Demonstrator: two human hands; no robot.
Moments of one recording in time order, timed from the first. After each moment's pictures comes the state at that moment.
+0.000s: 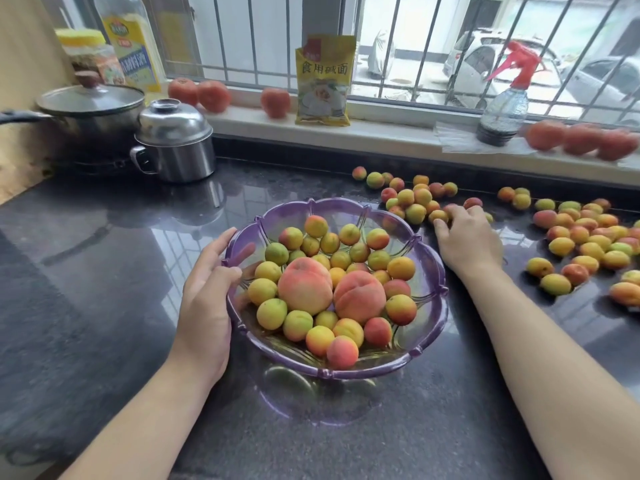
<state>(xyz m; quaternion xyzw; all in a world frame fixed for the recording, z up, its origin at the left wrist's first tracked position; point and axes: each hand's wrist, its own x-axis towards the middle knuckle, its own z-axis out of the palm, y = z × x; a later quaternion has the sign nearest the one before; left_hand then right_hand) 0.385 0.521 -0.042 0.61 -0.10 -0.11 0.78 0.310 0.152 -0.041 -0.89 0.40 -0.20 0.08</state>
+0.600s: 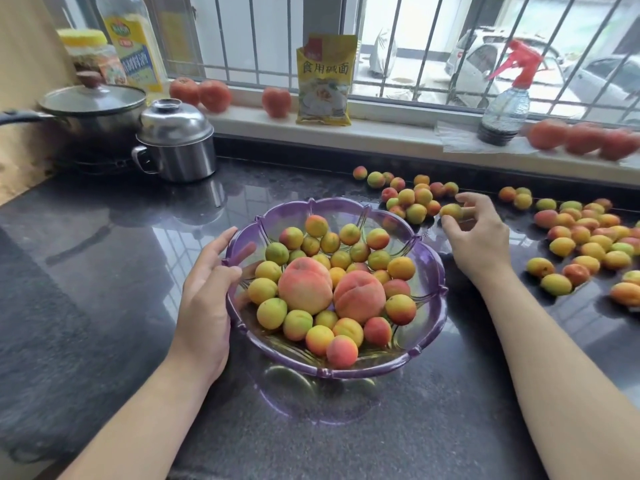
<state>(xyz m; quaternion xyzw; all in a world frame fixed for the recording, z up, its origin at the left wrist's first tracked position) 0.387 0.521 -0.043 0.60 -0.10 -0.11 0.79 0.290 0.167 -0.029 -0.83 0.32 -0.37 0.29</state>
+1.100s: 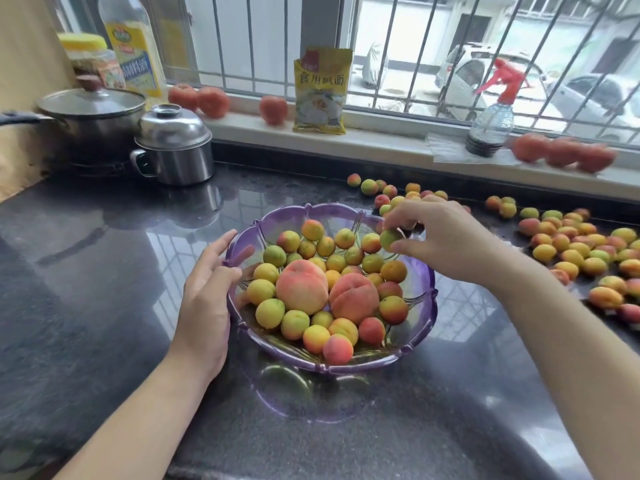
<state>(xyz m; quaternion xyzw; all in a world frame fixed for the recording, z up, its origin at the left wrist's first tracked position) 0.387 0.521 -0.042 0.59 -0.11 -0.11 0.79 0.277 0.238 0.054 -0.98 0.09 -0.11 0.13</state>
